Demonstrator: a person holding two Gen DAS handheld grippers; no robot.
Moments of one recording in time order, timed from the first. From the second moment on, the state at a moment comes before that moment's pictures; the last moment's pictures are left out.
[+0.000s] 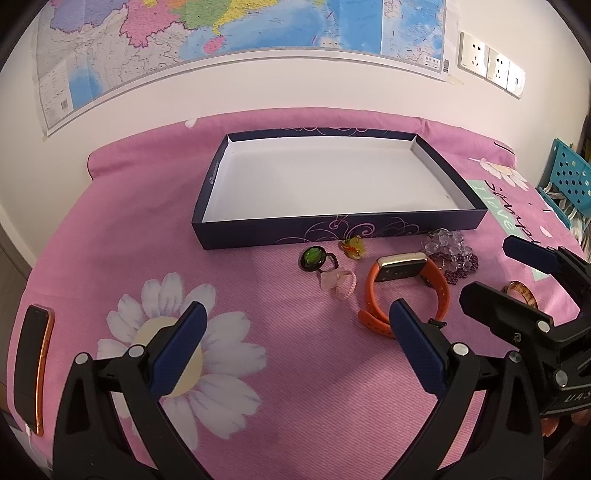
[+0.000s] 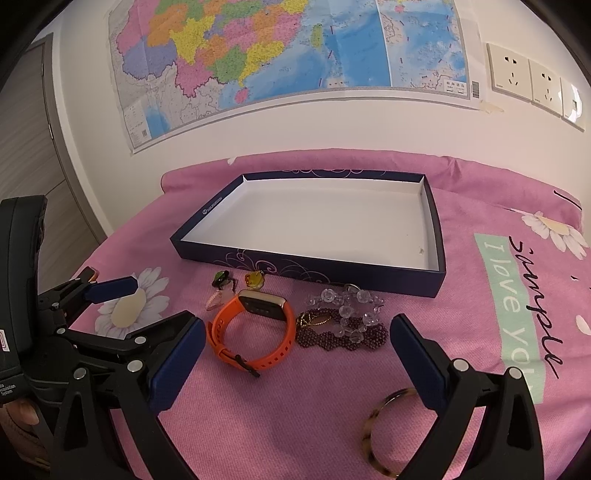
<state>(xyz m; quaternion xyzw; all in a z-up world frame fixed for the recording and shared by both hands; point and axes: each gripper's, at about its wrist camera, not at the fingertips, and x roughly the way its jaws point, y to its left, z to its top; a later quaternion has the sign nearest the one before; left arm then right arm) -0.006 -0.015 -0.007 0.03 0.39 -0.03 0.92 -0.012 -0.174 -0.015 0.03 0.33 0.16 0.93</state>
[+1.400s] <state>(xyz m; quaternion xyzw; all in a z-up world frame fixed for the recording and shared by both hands) -0.003 -0.015 -0.010 0.03 0.40 -0.04 0.92 -0.010 -0.178 -0.017 0.03 0.33 0.17 0.93</state>
